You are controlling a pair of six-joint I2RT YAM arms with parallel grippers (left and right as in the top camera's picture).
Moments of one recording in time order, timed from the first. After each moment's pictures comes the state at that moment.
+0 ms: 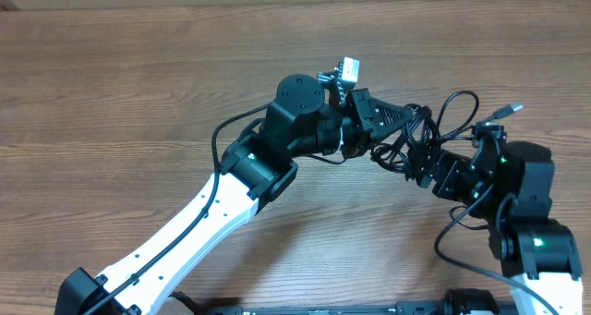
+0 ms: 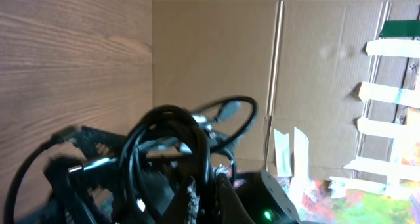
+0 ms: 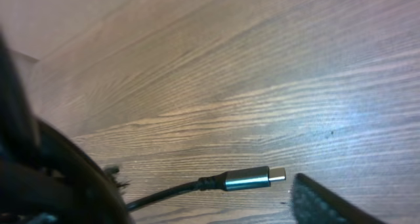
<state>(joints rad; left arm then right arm) -0.71 1.47 1.20 0.10 0.60 -1.47 -0.03 0.84 0.78 -0.70 -0.38 0.39</state>
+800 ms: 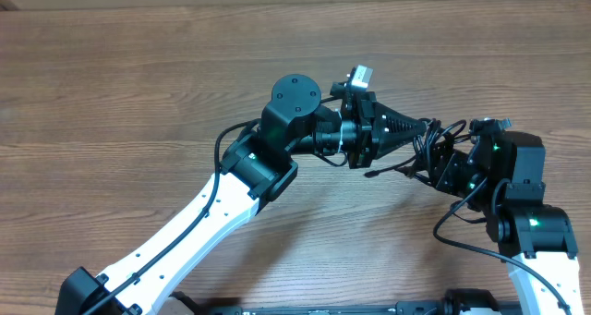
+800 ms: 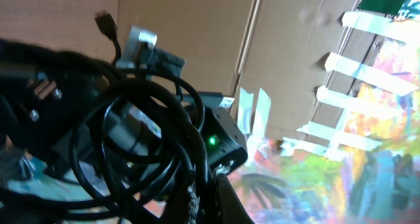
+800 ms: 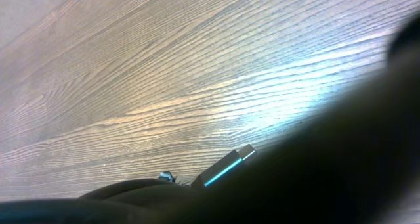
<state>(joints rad) -0.71 1.47 1.20 0.22 0.81 -1.73 -0.03 0.92 0.80 -0.73 -0.29 0.38</state>
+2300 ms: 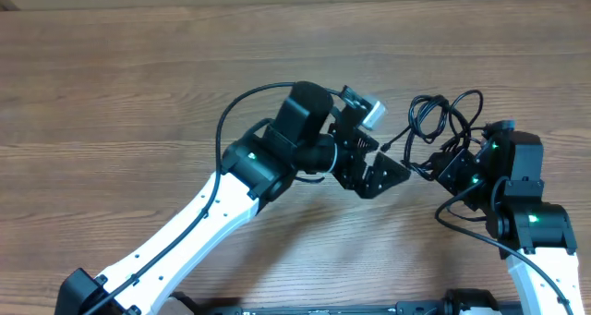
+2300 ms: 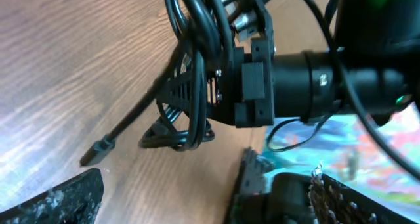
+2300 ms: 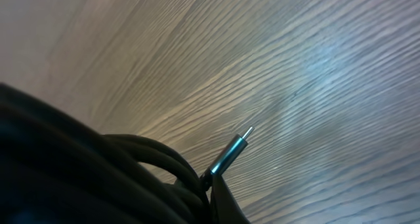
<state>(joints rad) -0.71 1.47 1.20 -0.30 0.70 -0.33 -0.03 0.94 0.81 -0.74 -0.27 0.69</state>
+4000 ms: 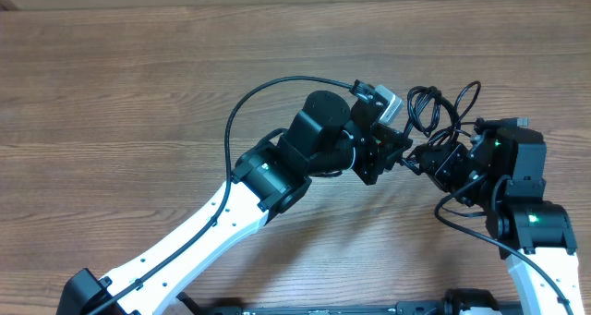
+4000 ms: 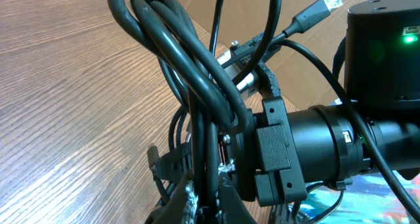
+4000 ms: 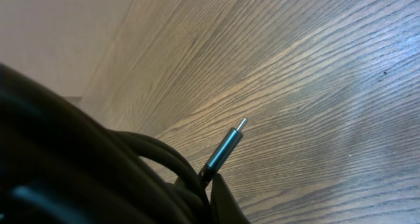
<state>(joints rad) -0.80 1.47 1.20 -0.12 0.47 -0.37 -0.03 0.94 0.81 -0.67 -0.47 0.75</state>
